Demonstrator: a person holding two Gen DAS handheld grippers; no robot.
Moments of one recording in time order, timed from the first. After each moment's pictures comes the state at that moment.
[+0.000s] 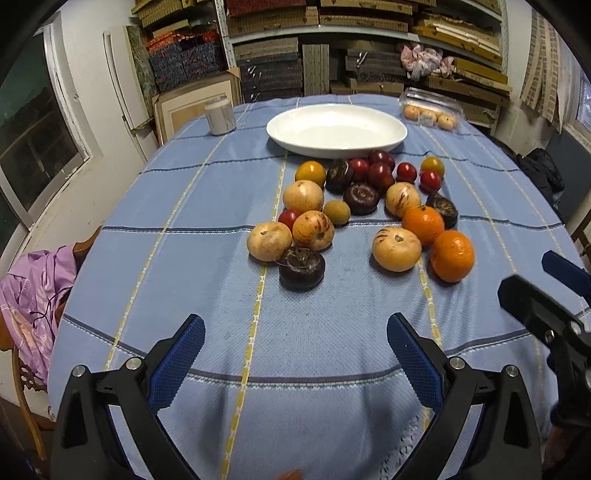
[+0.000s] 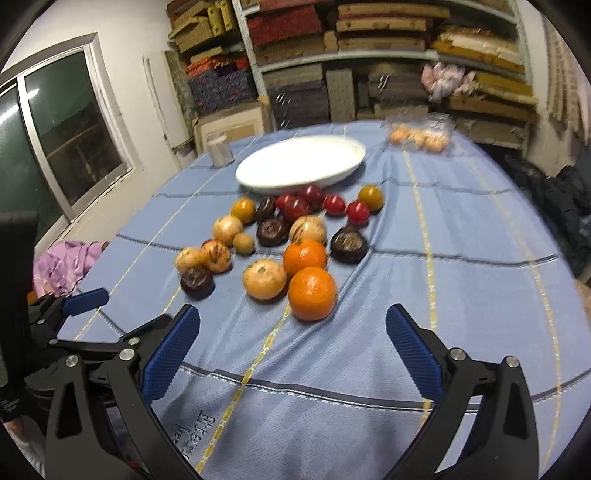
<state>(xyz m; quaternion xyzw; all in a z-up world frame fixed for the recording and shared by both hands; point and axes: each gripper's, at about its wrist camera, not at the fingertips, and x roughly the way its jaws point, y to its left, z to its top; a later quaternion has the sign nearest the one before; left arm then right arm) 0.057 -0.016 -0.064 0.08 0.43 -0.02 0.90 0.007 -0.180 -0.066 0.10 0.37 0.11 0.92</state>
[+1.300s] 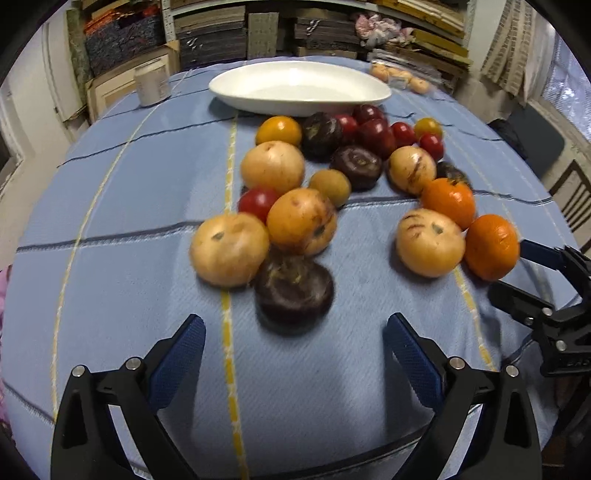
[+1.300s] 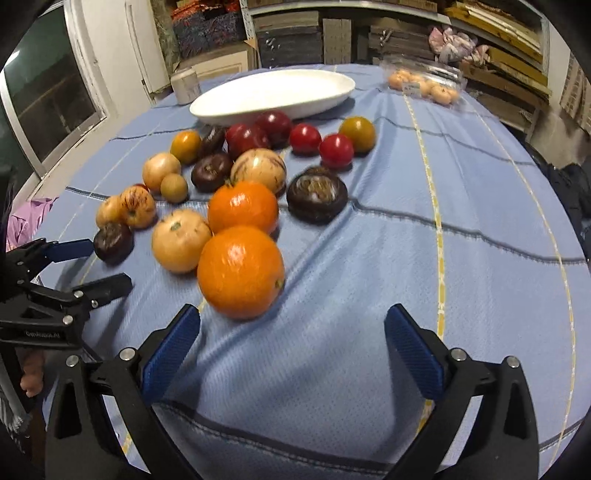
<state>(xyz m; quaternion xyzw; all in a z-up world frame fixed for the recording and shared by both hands) 0.134 0.004 -0.122 0.07 0.48 -0.16 0.86 0.075 -0.189 -0.132 0.03 0.45 0.08 0.89</state>
